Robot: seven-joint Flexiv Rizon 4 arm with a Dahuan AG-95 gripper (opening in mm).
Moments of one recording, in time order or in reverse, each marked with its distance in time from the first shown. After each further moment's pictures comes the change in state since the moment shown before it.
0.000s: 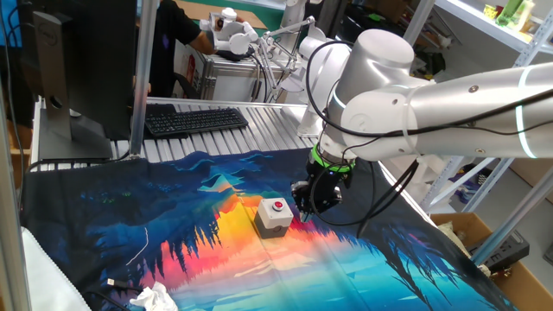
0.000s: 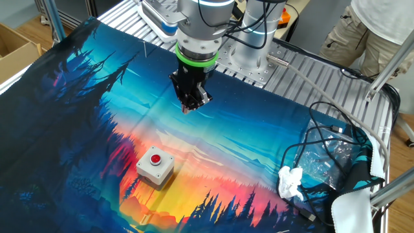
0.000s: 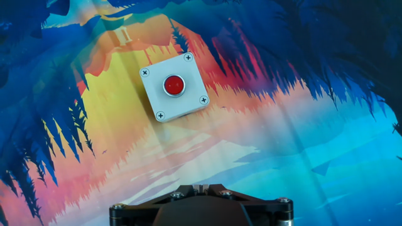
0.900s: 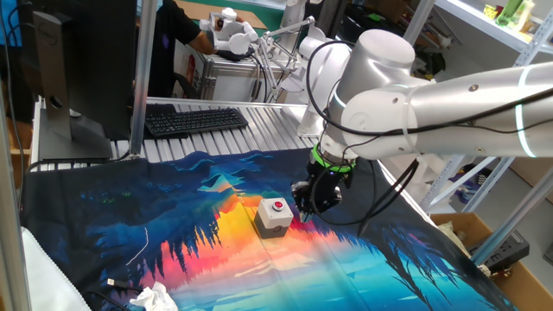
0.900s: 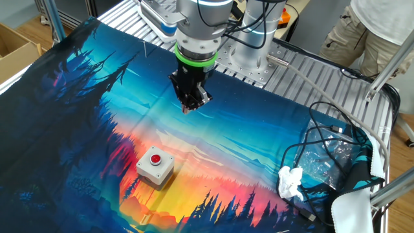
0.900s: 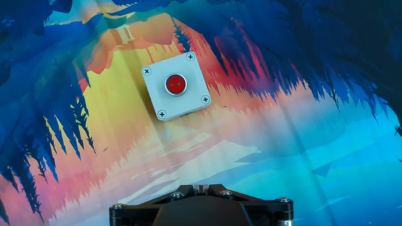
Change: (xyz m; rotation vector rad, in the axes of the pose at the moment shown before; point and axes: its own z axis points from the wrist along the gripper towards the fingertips) arm -0.001 0.001 0.000 -0.006 0.008 -0.024
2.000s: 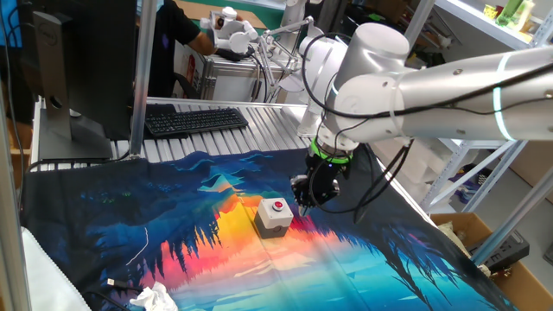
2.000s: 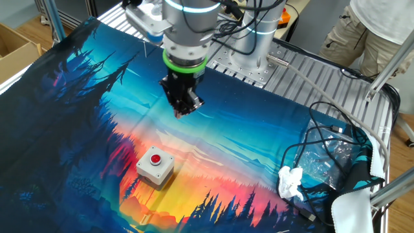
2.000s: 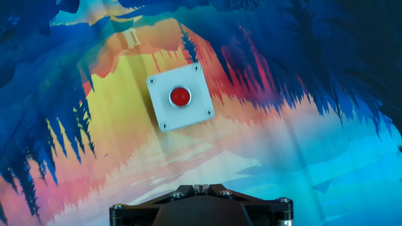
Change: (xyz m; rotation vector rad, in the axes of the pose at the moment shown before) arm -0.029 -0.003 0.006 -0.008 0.022 -0.044
